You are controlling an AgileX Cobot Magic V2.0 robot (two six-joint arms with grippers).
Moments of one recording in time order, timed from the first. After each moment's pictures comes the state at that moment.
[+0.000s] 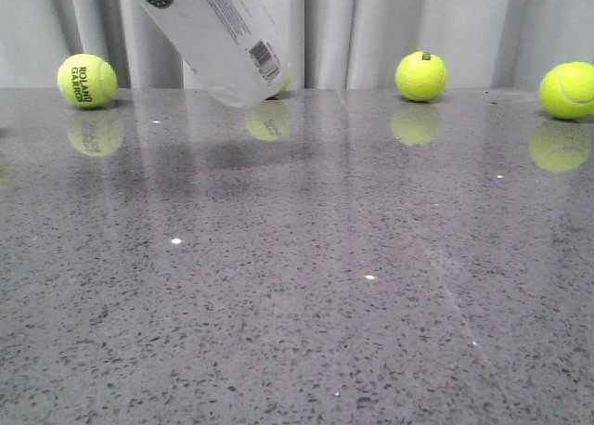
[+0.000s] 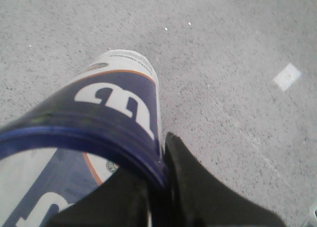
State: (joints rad) left arm -0.41 1.52 -1.73 -0.31 1.26 0.20; right arm 0.61 0.22 -0.42 0.02 0.59 0.16
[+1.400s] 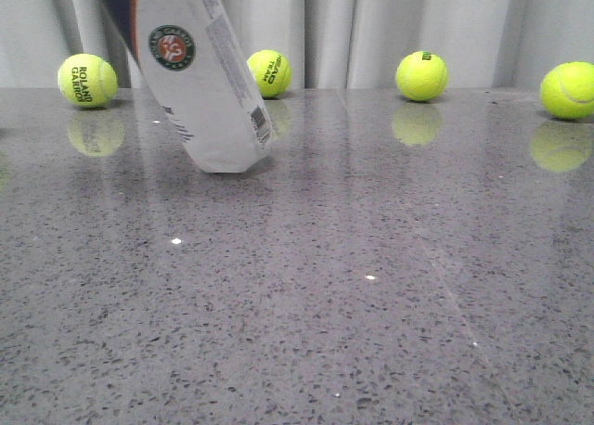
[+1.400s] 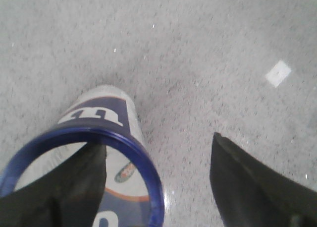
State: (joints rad) left arm -0.42 1.55 -1.77 -0.34 1.26 0.20; right arm 0.61 0.22 -0.42 0.02 0.59 0.16
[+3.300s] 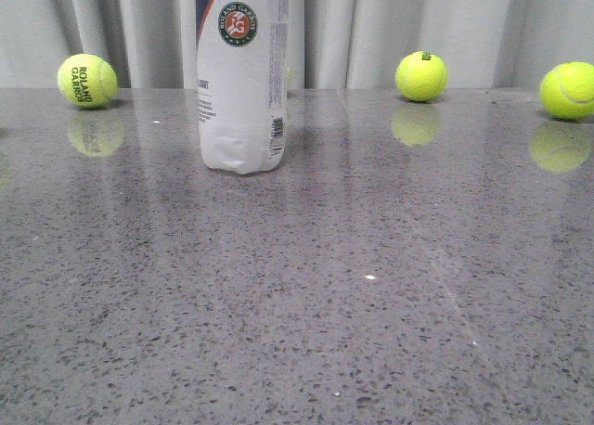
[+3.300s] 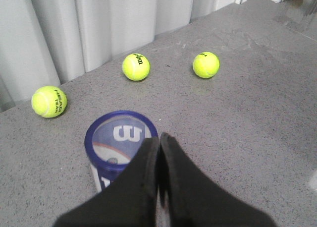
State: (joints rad) left arm -0.50 1.33 -1.69 -0.25 0.90 0.18; right arm 0.61 0.22 -0.42 0.02 0.59 0.16
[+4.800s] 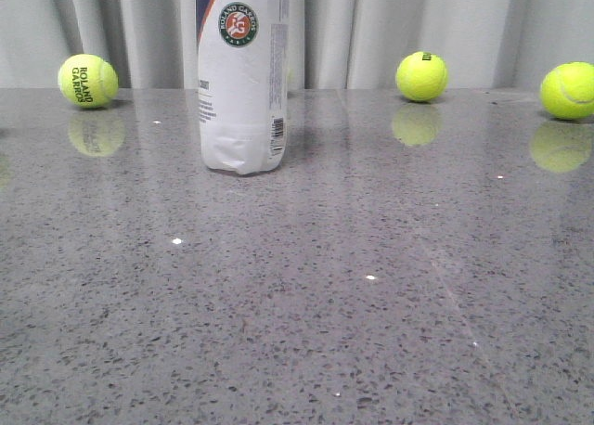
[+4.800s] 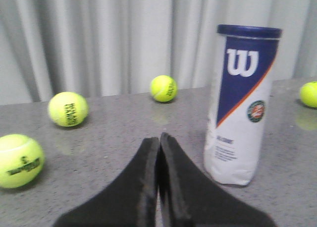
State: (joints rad) left arm -0.38 0.53 -0.31 -0.23 -0.14 0.18; right arm 0.61 0.22 -0.42 0.02 0.59 0.16
